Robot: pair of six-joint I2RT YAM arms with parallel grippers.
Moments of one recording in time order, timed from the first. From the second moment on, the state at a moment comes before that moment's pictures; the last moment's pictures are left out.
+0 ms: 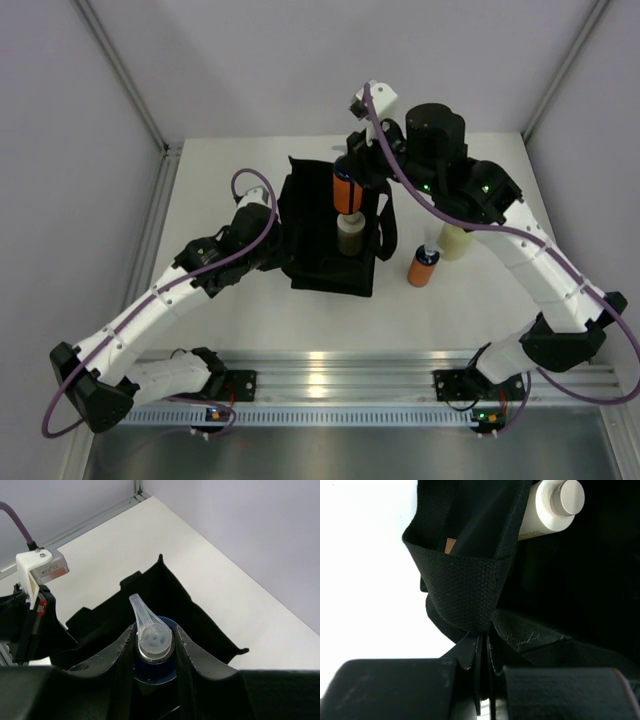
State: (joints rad) left arm -0.72 1.09 1.11 -0.77 -0.23 -0.84; right arm 0.81 1.48 1.92 -0.69 -0.01 -0.12
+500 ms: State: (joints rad) left arm -0.72 1.09 1.11 -0.77 -0.22 -0.84; right arm 0.79 1.41 1.96 -0.70 0.17 -0.04
